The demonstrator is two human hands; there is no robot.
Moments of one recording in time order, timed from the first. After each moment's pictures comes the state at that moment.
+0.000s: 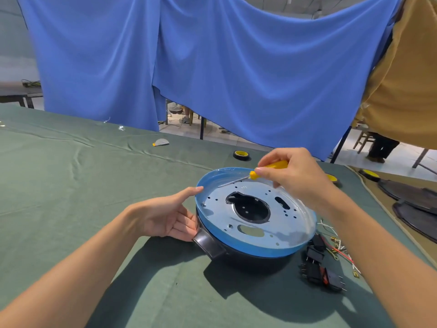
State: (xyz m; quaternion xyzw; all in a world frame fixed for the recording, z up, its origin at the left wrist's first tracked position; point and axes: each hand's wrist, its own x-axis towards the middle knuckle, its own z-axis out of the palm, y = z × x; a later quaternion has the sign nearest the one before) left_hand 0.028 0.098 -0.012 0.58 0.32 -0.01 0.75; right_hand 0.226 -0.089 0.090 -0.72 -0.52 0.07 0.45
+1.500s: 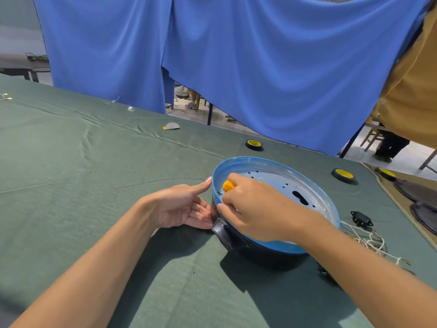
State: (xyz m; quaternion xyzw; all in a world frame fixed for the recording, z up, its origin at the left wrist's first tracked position) left_hand 0.024 0.092 -0.023 0.55 0.29 0.05 0.78; right_hand 0.138 -0.064 0.057 -0.66 -0.75 -0.05 0.02
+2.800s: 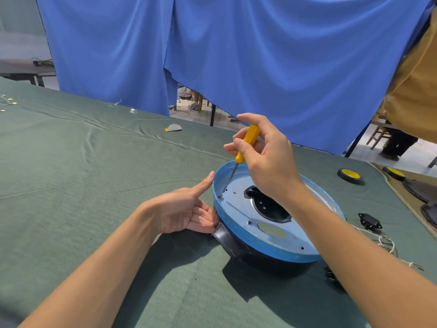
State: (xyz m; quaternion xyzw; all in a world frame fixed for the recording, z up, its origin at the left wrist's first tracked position) left_hand 0.024 0.092 -0.021 0.57 0.29 0.05 0.77; right_hand 0.158 -0.024 0.073 -0.58 -0.60 0.00 0.55
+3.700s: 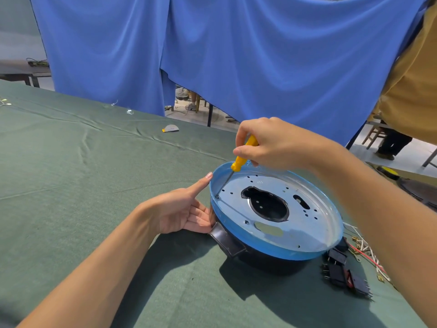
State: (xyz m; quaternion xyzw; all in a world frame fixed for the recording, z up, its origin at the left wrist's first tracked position) left_hand 0.026 0.091 -0.021 0.57 0.32 0.06 0.76; right_hand 0.178 -0.031 0.133 -0.72 -0.68 -0.02 0.11
